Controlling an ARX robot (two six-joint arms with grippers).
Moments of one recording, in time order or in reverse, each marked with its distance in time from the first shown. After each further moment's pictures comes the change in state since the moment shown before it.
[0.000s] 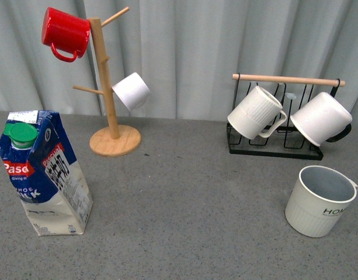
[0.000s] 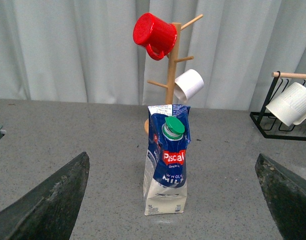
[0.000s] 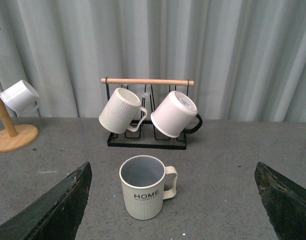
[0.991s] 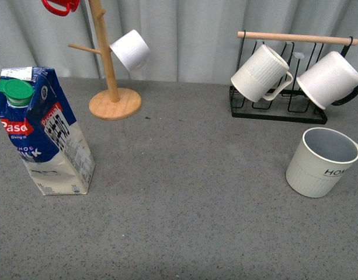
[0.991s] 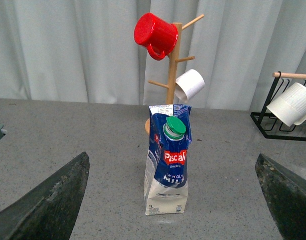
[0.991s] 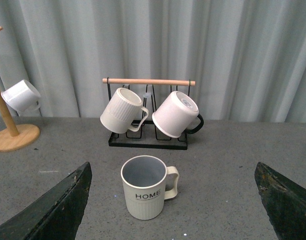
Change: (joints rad) left arm 0.000 0.000 0.000 0.000 0.000 0.000; right arm 0.000 0.000 0.000 0.000 0.000 0.000
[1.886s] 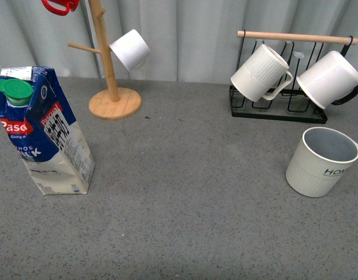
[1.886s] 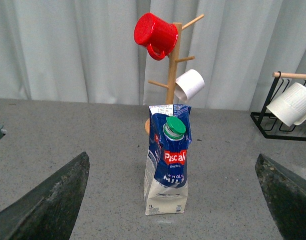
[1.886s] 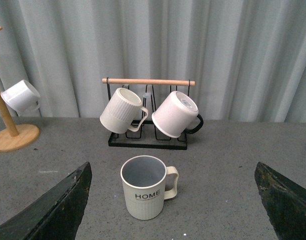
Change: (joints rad) left arm 0.000 0.000 0.000 0.000 0.000 0.000; right arm 0.000 0.000 0.000 0.000 0.000 0.000
